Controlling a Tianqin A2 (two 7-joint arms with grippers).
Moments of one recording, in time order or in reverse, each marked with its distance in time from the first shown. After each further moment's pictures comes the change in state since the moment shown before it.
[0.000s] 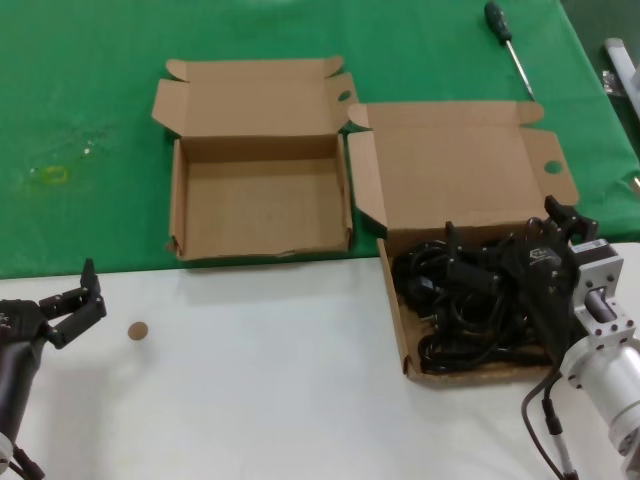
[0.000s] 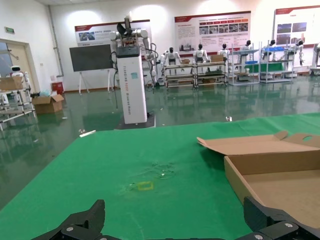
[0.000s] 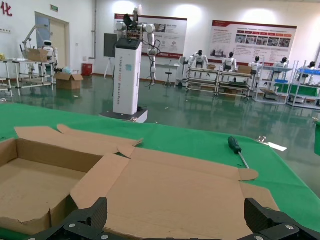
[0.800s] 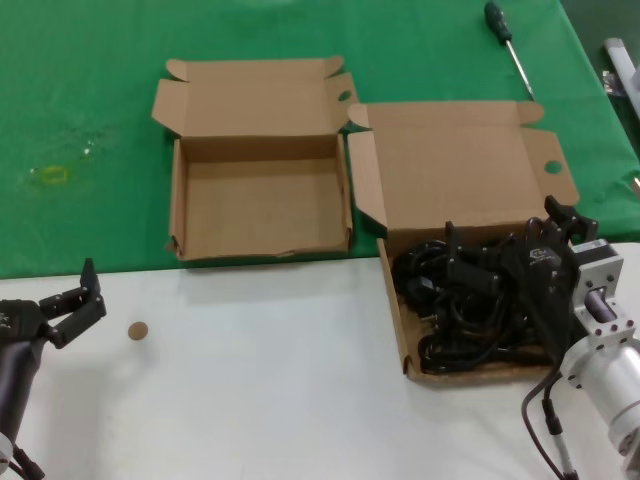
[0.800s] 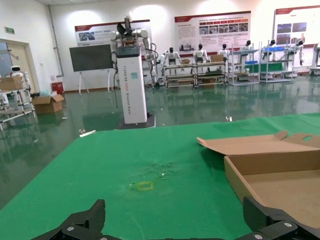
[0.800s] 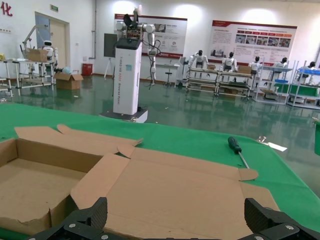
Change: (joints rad) left arm 0.000 0.000 0.000 0.000 0.000 0.000 0.000; right arm 0.000 0.000 0.000 0.000 0.000 0.000 0.000
